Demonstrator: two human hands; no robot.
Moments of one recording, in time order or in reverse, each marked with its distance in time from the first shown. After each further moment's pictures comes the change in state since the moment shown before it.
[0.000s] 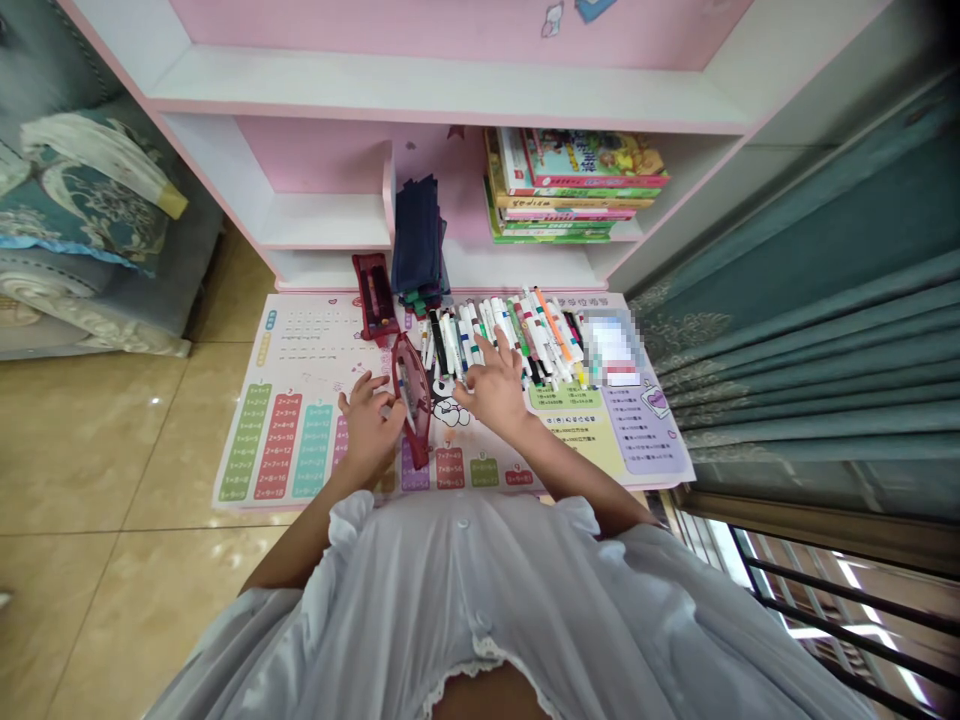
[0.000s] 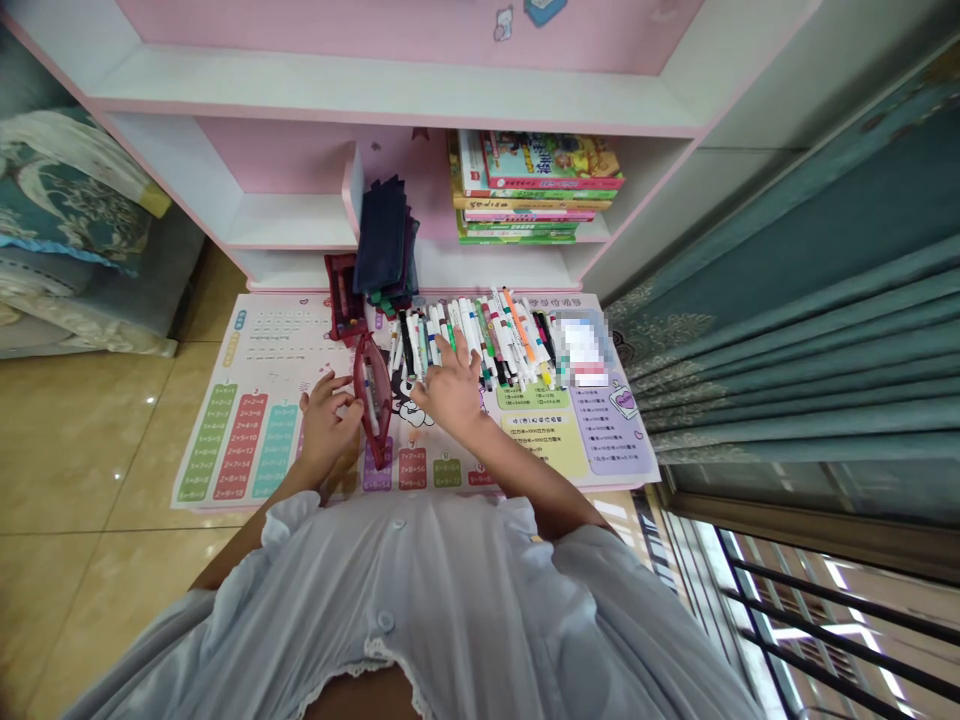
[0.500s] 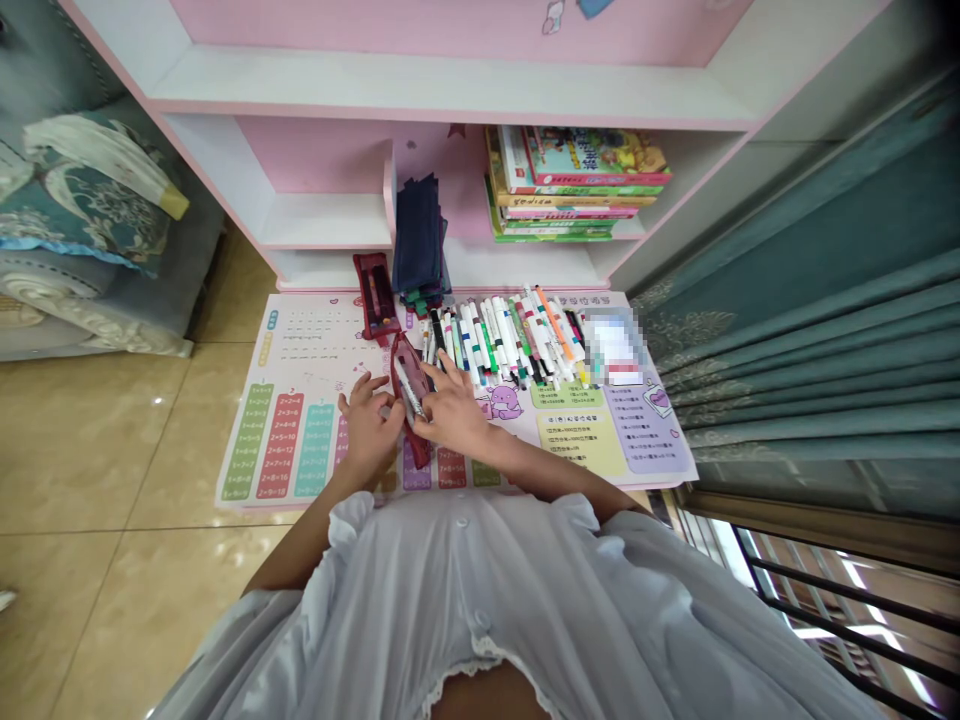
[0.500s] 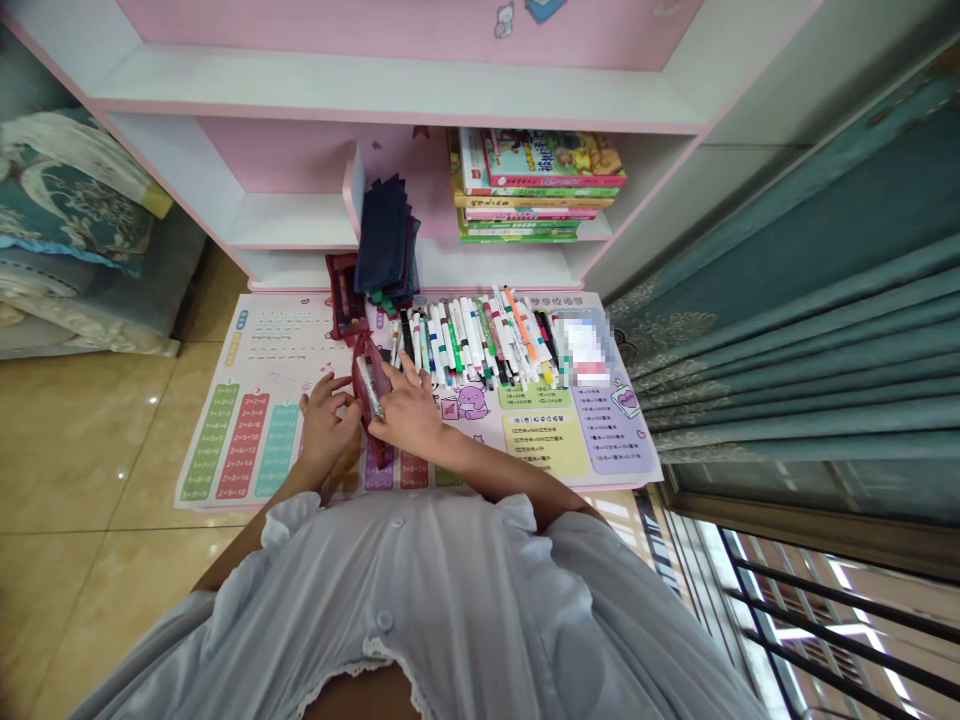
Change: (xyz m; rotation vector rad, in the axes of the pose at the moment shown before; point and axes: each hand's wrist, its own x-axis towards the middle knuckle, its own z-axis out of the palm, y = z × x) left_hand -0.001 -0.003 0.000 0.022 0.019 0.023; right_hand -0.009 -0.052 0.012 0.124 -0.273 -0.180
